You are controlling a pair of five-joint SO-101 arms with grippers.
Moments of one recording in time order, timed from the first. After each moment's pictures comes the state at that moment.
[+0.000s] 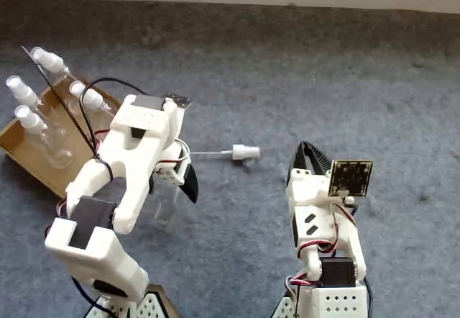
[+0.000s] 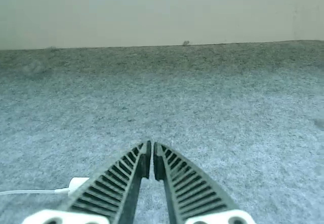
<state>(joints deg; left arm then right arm) 4.8 8.1 18.2 85.7 3.8 -4.0 -104.5 96.0 30.2 -1.4</state>
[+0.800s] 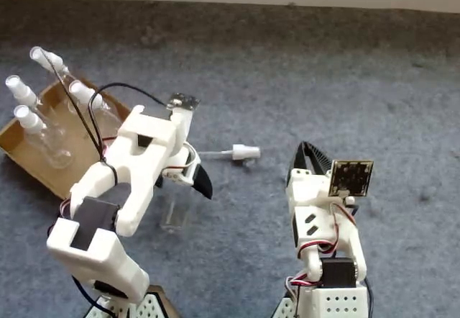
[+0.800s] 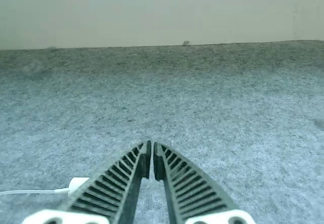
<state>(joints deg) 7.0 8.1 23.8 72.4 3.8 -4.0 -104.5 96.0 30.2 -1.4</state>
